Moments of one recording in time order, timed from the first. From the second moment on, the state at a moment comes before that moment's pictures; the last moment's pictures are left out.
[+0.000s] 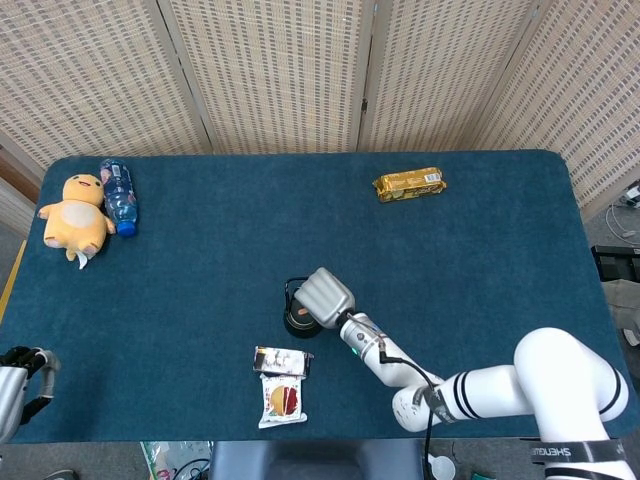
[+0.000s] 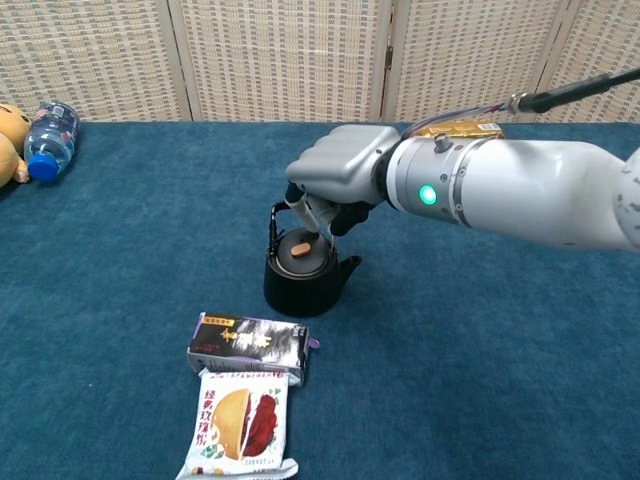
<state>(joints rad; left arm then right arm) 0.01 -1.09 0.00 -1.61 1.64 1.64 0.11 1.22 -1.59 0.05 -1.61 -0.67 0.95 -0.96</state>
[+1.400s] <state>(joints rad) 0.02 -1.09 0.00 -1.61 1.64 1.65 0.11 1.21 -1.59 0.04 -1.59 -0.69 0.94 -0.93</state>
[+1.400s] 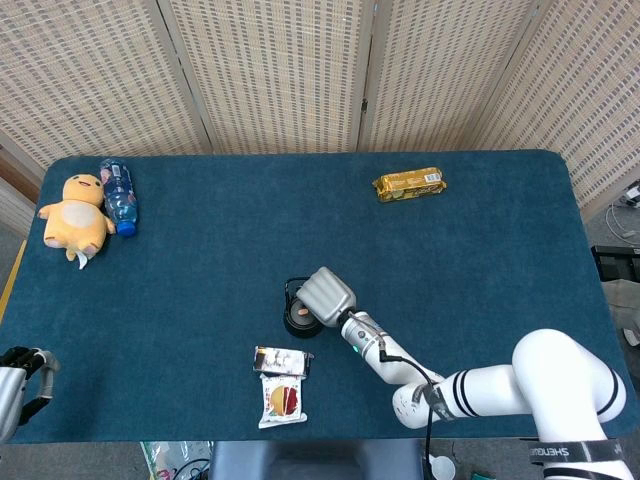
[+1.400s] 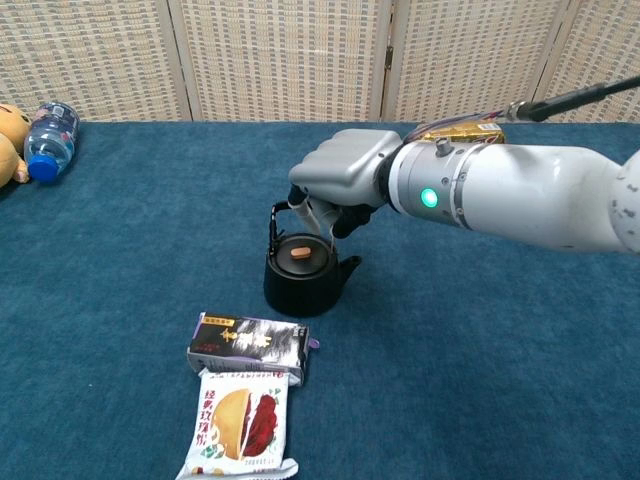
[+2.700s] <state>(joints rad) -0.01 -1.11 0.00 -1.61 1.65 1.60 0.14 0.65 -1.15 -0.16 -1.96 -1.38 1.49 -0.73</state>
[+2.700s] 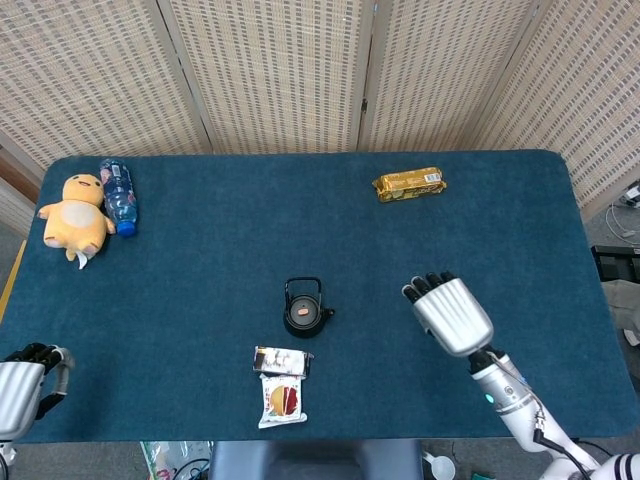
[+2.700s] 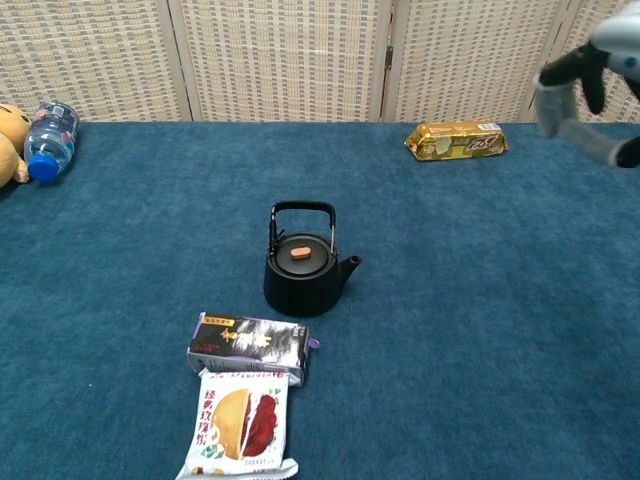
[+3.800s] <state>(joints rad) -0.04 -1.14 -0.02 -1.57 1.66 1.62 0.10 0.14 -1.14 -0.12 -1.64 -1.49 1.76 -0.28</state>
